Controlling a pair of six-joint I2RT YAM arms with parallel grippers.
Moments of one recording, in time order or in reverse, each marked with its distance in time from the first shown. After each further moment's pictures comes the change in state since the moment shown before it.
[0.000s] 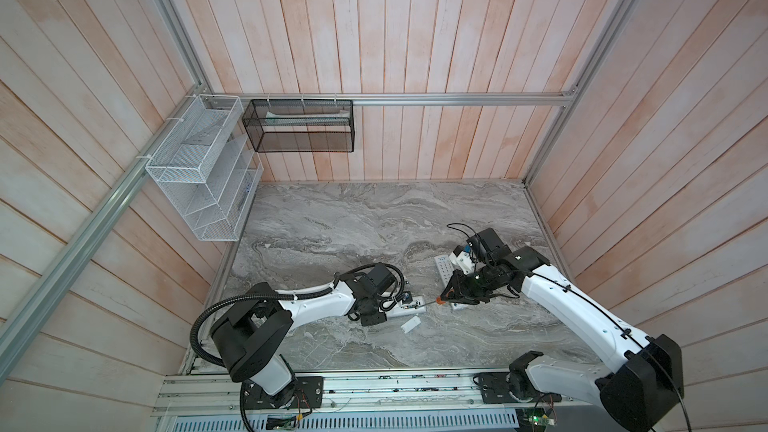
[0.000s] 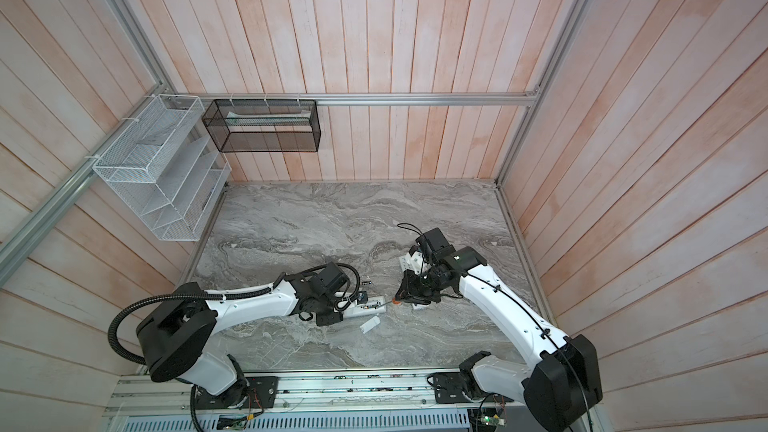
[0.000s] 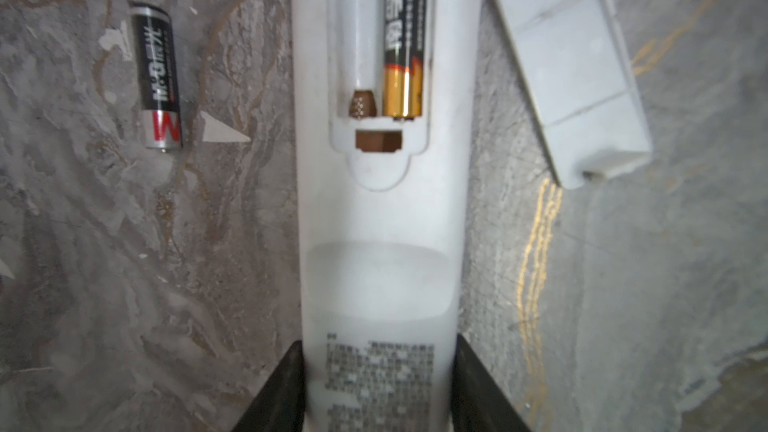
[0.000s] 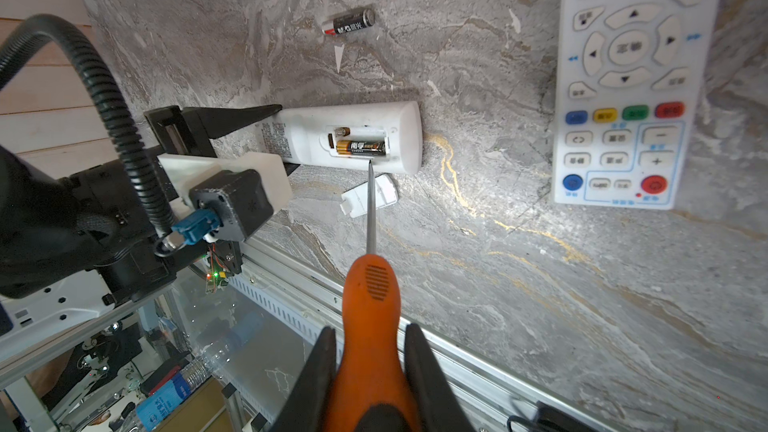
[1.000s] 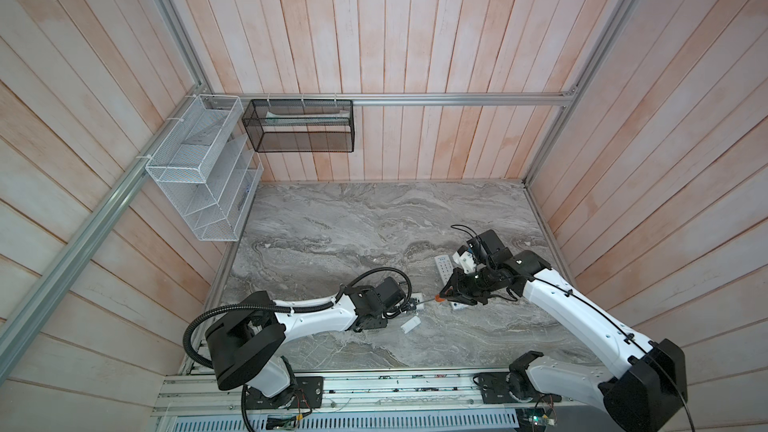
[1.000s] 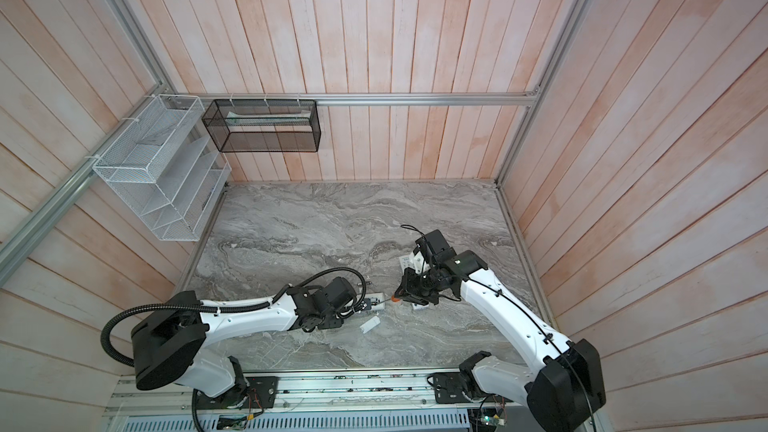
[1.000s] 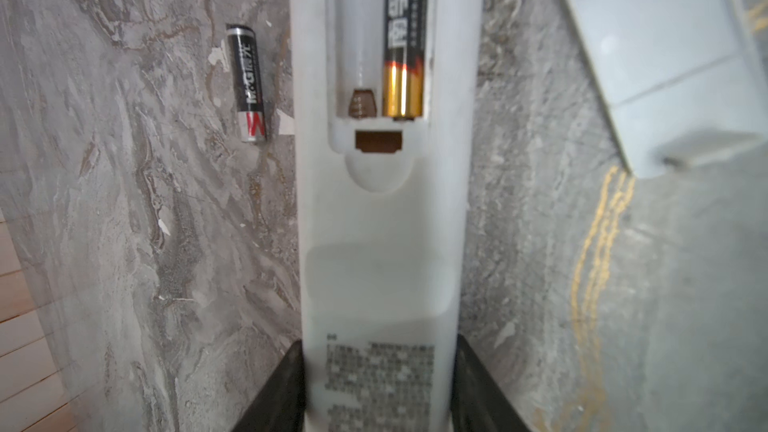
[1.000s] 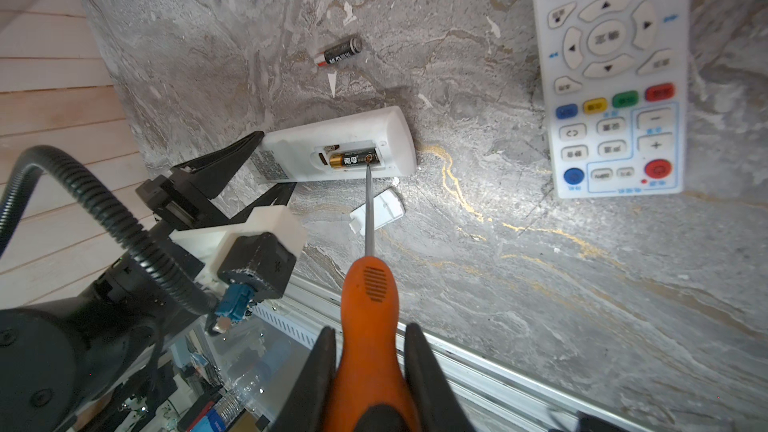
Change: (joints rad) left arm -0.140 -0.051 -0.039 0.050 -0.322 -0.016; right arm 0.010 -0.039 -0.039 0.069 0.037 0.189
